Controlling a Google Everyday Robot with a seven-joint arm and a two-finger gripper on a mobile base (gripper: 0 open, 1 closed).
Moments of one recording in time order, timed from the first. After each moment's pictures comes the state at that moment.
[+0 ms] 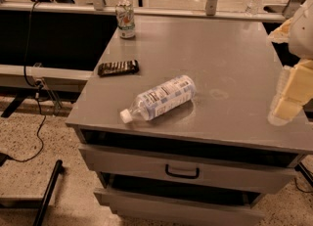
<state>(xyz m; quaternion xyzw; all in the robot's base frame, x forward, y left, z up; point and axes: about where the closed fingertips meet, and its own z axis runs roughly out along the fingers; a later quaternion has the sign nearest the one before) 0.438 -0.216 0.977 -0.60 0.78 -0.04 0.16</state>
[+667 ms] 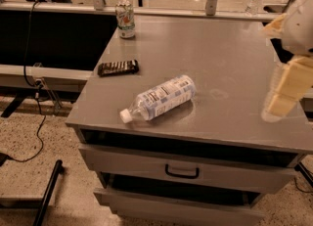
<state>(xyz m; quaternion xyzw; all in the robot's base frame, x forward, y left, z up) 0.445 -0.197 0.981 -0.63 0.76 -0.03 0.18</state>
